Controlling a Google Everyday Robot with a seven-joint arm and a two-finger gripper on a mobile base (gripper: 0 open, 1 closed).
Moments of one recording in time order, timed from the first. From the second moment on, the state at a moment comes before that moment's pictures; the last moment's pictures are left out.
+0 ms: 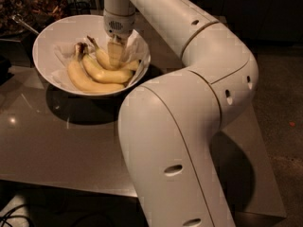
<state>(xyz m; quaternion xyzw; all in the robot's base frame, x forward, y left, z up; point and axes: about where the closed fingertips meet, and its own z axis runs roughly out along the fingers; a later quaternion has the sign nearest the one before) 0.692 0.093 0.867 -0.66 0.75 0.05 0.06</state>
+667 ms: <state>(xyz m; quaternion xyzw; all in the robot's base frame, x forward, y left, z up) 0.692 0.093 0.867 -0.66 0.75 0.05 0.06</state>
